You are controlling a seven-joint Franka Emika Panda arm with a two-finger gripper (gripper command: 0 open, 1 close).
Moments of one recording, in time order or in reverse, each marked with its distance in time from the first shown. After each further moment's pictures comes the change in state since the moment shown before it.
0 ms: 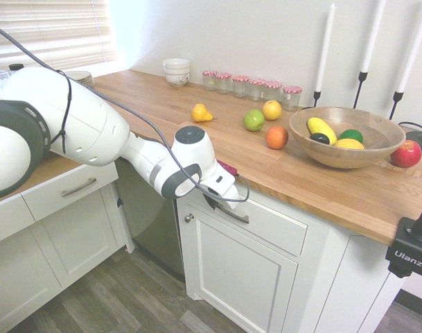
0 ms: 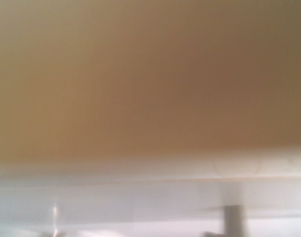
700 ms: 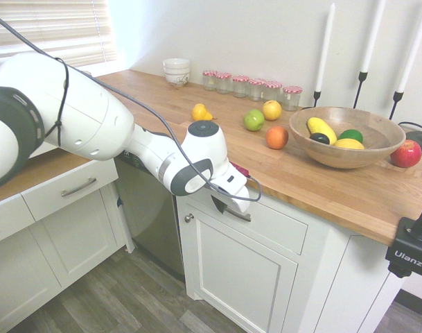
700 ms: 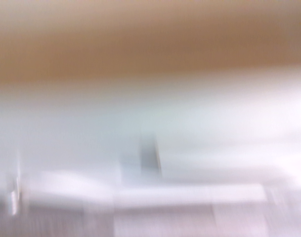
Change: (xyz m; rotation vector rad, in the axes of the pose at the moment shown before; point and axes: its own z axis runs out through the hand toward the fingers) arm 0.009 0.040 -0.035 -0.168 -0.128 0.004
